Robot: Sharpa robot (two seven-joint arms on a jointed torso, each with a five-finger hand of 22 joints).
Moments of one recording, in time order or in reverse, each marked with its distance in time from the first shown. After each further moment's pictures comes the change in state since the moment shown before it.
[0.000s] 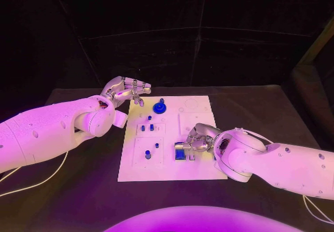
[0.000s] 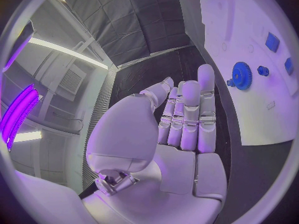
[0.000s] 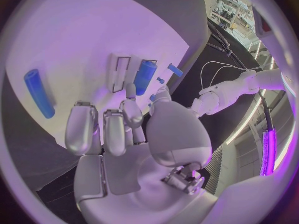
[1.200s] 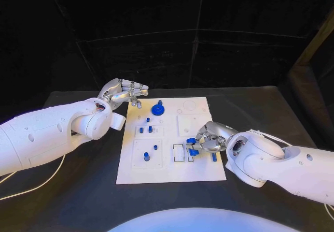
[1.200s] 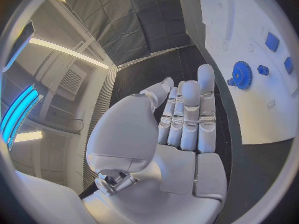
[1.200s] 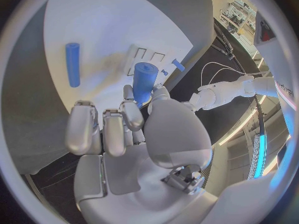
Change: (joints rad) left arm 0.000 -0.005 0.000 0.005 0.000 -0.002 0.003; left_hand 0.000 0.000 0.000 0.000 0.000 0.000 0.000 0.000 0.000 0.000 0.000 0.000 0.000 0.000 0.000 0.000 0.000 0.000 0.000 0.000 0.000 0.000; right arm -0.001 -0.130 0.000 0.084 -0.092 -0.054 0.034; right_hand 0.135 0.021 0.084 -0.004 0.383 -0.012 0.002 0.013 -0.011 0.001 0.000 0.052 0.022 -0.004 0.004 0.000 0.011 0.000 -0.003 0.003 0.000 0.001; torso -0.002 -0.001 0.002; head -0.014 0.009
